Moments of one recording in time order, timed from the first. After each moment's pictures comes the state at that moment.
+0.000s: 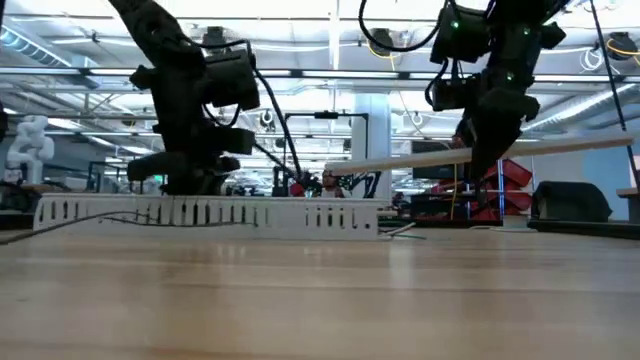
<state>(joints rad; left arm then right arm) 0.20 1.61 0.78 -0.48 0.00 0.35 -0.20 1.30 0.82 -0.72 0.05 0.03</state>
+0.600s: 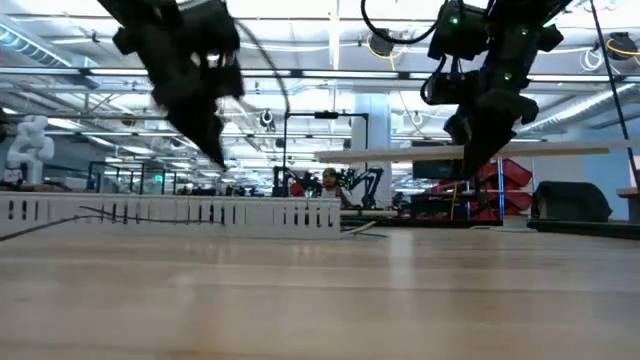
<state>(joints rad) 0.22 1.27 0.78 -0.38 0.09 0.06 -0.20 1.30 0.81 -0.64 0.04 -0.12</state>
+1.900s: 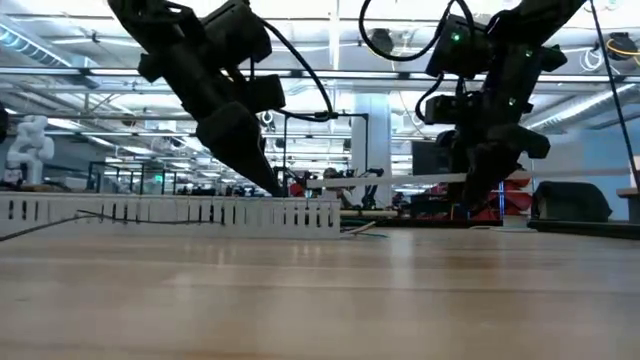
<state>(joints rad) 0.09 1.55 0.79 -0.10 -0.05 0.04 -0.12 1.39 0.73 -0.49 0.11 -0.17</state>
